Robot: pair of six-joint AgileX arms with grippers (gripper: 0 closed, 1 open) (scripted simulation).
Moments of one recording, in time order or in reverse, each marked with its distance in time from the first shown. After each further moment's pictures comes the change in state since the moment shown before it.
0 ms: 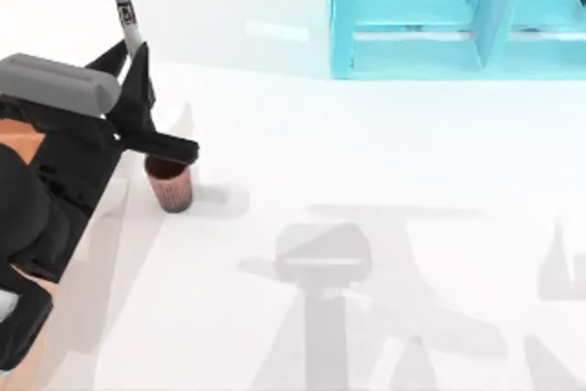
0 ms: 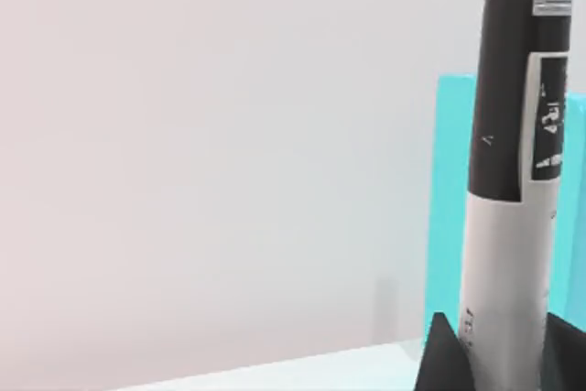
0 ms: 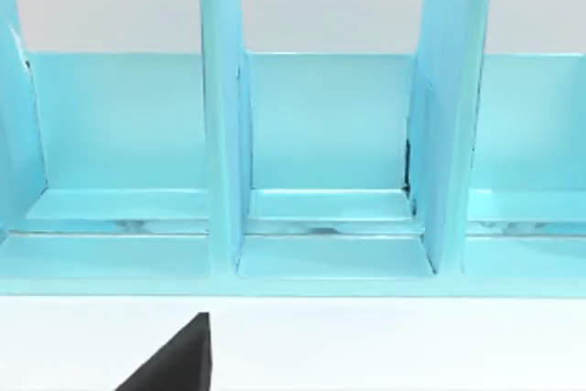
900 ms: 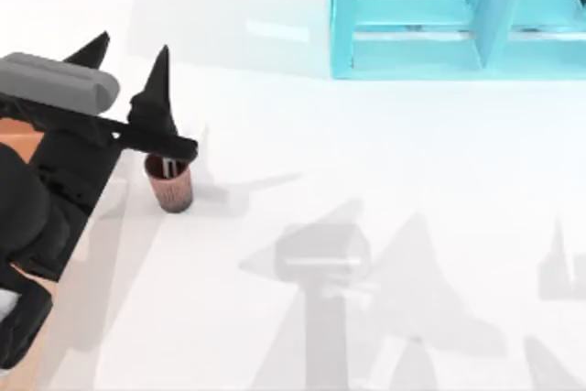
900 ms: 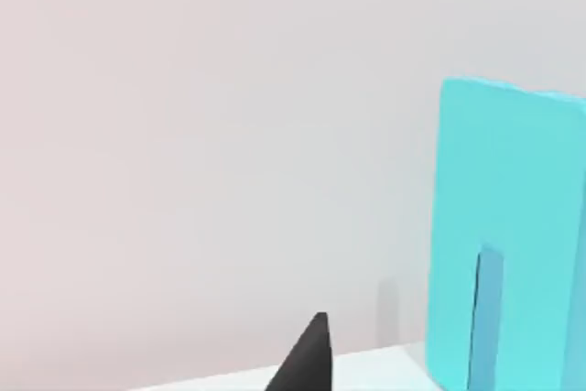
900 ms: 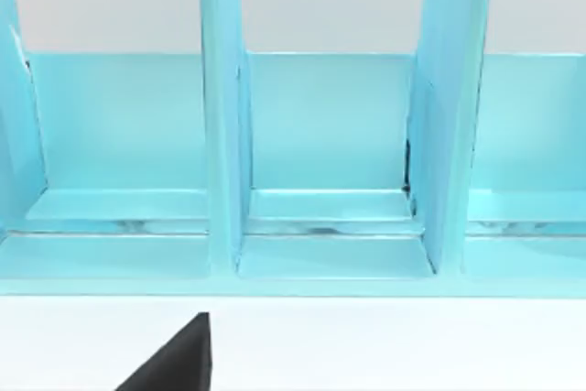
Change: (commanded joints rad) left arm 0.000 0.000 0.000 0.000 0.000 0.000; right arm 0.000 0.000 0.000 0.000 0.000 0.000
